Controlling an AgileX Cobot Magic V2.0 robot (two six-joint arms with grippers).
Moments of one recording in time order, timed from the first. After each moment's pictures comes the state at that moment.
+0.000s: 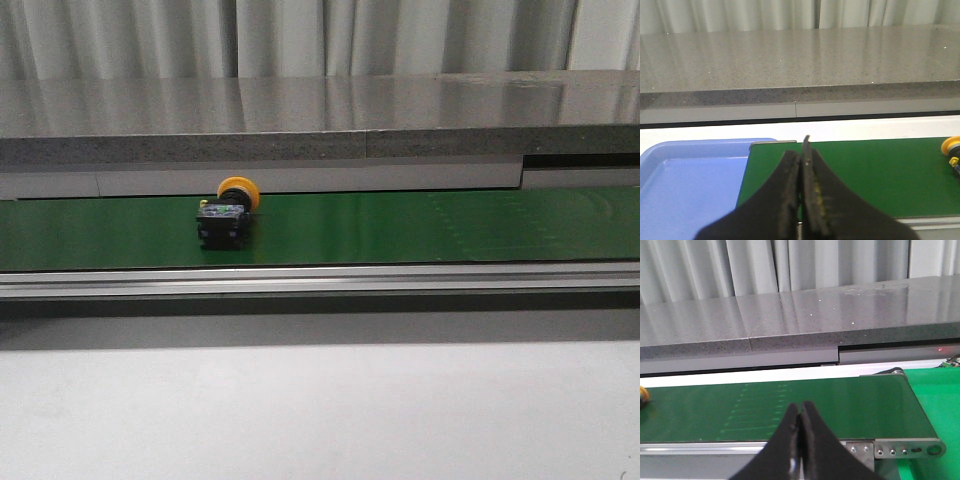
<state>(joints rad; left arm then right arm) -0.03 0.47 -0.26 -0.07 0.00 0.07 0.09 0.04 -0.13 0.02 0.17 0.11</state>
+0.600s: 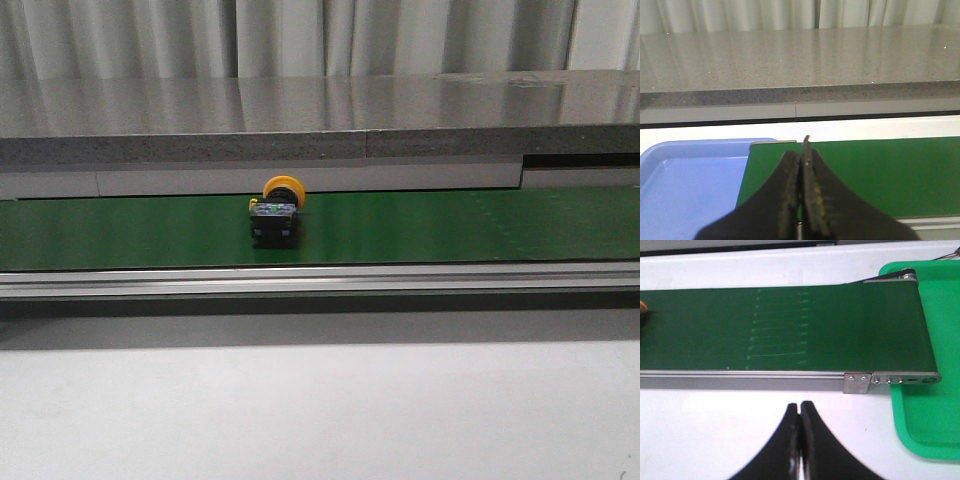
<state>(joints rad) -0.03 0.47 -0.26 -0.07 0.00 0.07 0.09 0.74 -0.73 0.02 0.73 0.11</state>
